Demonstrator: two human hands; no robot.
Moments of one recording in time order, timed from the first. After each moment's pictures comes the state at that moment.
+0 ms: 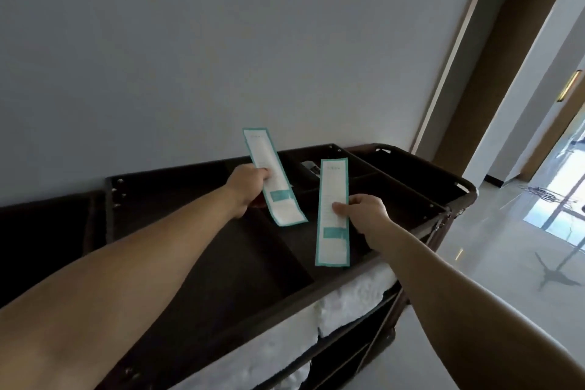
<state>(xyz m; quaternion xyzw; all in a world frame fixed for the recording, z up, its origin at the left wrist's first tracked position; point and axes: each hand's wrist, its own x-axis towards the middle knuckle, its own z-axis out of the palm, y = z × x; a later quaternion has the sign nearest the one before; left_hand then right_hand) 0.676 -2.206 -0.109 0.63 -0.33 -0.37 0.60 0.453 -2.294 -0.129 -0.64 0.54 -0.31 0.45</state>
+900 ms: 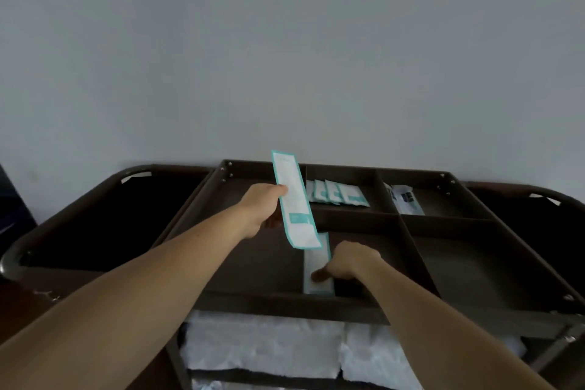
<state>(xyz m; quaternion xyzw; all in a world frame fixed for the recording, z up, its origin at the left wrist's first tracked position) 0.612 -2.162 -0.111 0.74 -0.12 -0.20 0.63 0.503 -2.324 -0.175 -0.93 0.28 0.15 0.16</state>
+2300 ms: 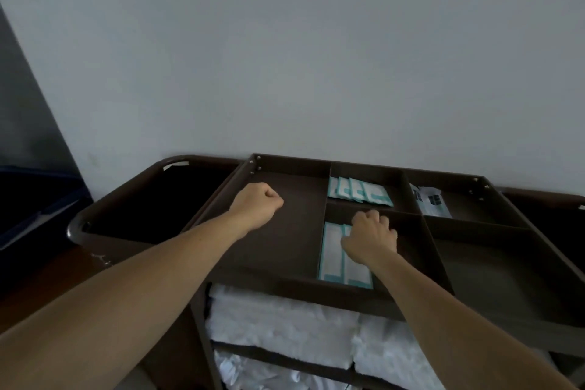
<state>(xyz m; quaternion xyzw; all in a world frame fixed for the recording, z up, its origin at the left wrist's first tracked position) 0.592 -2.103 -0.118 0.90 -0.16 -0.01 0.41 0.496 -2.310 -0.162 -0.96 0.26 -0.05 0.12</state>
